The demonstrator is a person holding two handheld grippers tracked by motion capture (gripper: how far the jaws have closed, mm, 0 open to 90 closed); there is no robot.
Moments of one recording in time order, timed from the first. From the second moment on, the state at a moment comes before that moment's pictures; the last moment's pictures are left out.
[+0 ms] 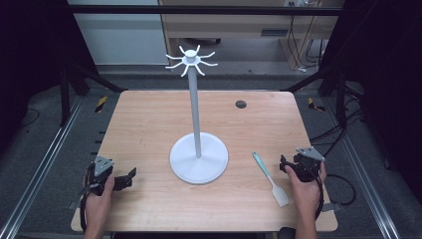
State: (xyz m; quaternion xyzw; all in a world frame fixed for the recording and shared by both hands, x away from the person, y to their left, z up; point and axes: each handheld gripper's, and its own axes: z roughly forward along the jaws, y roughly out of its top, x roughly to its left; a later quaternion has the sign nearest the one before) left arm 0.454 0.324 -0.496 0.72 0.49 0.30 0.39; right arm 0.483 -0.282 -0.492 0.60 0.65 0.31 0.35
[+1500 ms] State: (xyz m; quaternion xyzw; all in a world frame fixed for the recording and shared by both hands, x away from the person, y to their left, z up) left arm 0.453 0.325 -0.497 0.72 0.50 0.30 0.39; right arm 0.501 -0.233 -0.473 0.52 0.76 0.28 0.27
